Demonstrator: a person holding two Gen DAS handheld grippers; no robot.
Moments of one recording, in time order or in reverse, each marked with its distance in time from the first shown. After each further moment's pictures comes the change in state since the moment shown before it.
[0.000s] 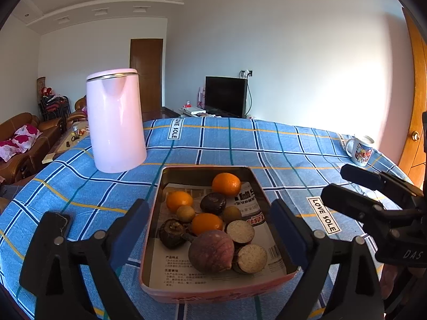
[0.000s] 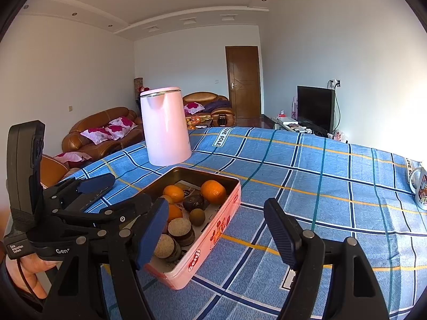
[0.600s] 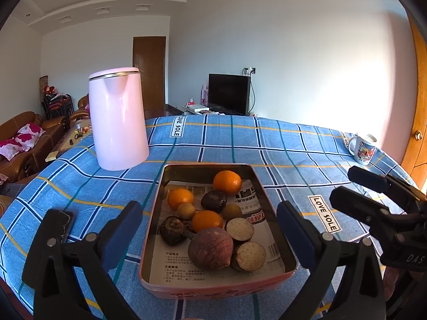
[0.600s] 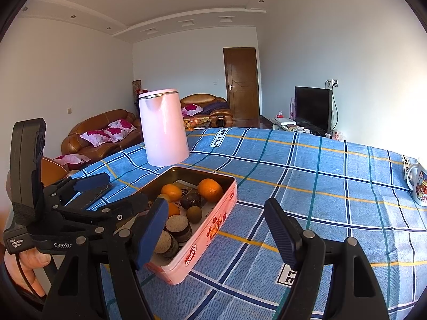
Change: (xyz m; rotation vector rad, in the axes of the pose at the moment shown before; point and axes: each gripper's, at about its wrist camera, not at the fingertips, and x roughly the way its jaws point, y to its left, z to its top) left arm -0.001 -0.004 0.001 0.000 0.018 0.020; right arm -0.005 -0.005 -0.004 0.009 -0.010 -0.006
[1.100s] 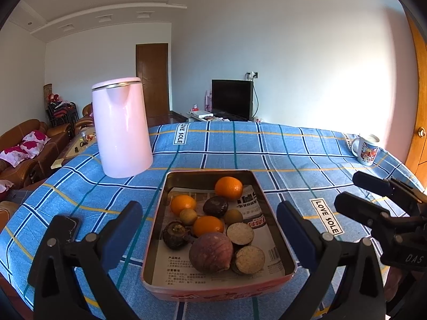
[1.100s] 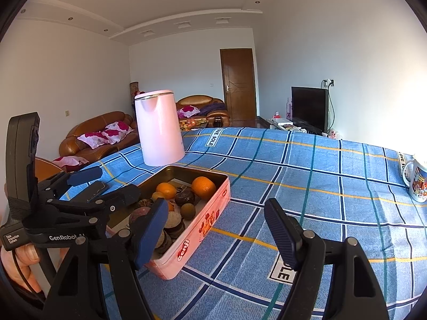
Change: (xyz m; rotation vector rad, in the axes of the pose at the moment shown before) left arm -0.006 -0.007 0.001 0.027 -0.040 0.036; right arm -0.006 -0.008 -0.005 0.012 -0.007 -0.016
